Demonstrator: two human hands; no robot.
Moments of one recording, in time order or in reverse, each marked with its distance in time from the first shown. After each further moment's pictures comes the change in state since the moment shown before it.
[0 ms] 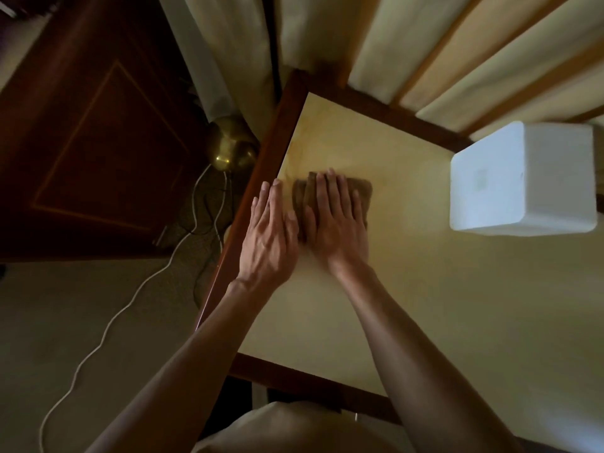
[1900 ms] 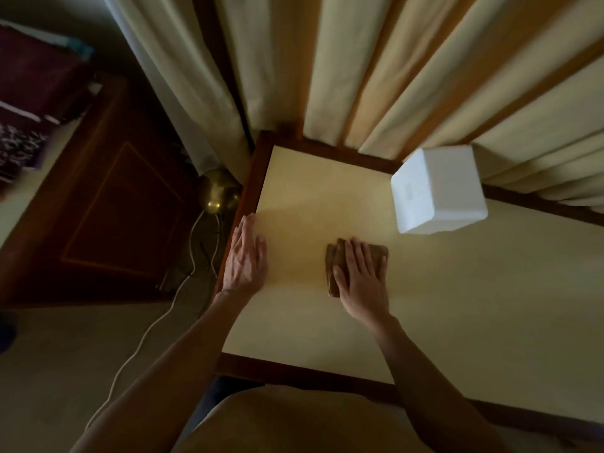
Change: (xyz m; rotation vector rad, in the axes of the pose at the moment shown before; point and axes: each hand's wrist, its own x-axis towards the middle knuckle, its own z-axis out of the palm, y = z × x) left_hand -0.003 0.002 -0.029 -0.105 -0.013 -0.061; right_hand -0.103 0.090 -0.006 0.053 -0.042 0.178
